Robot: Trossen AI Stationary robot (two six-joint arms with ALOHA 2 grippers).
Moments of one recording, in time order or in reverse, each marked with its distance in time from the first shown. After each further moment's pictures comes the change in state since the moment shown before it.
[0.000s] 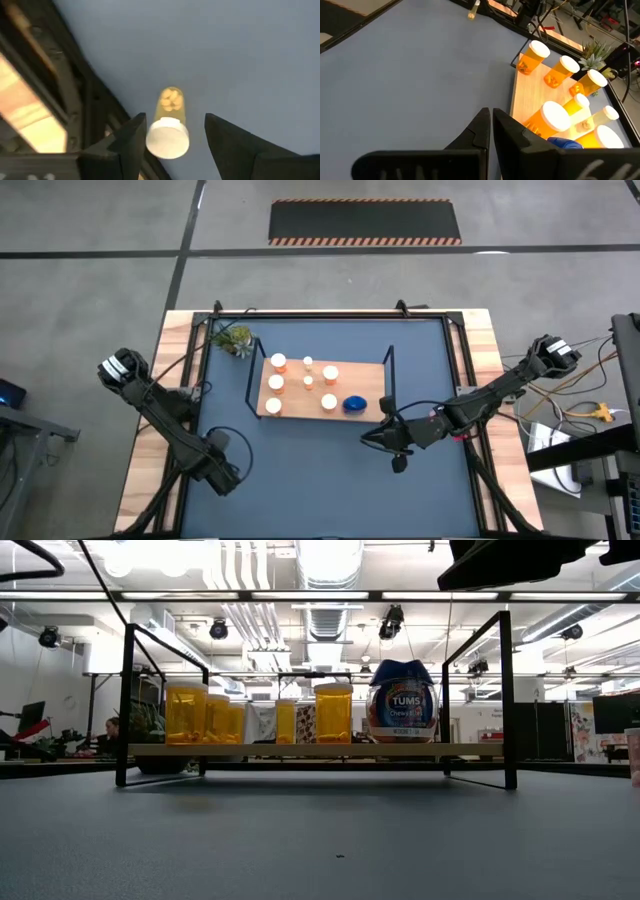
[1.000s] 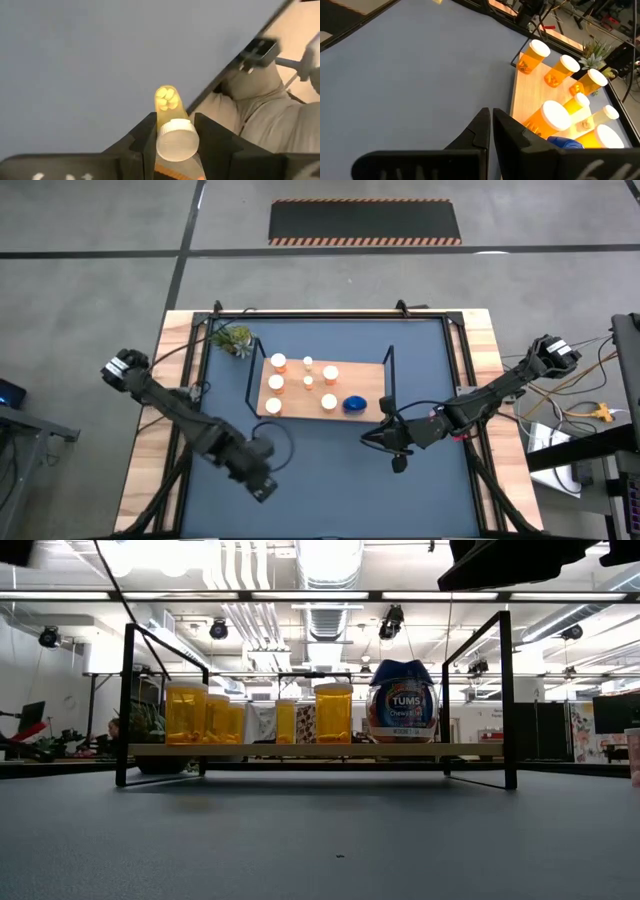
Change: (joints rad) left arm 0.220 0.030 0.365 0.239 -0.093 0.451; right arm 0.000 0.000 0.000 -0.004 0.000 0.000
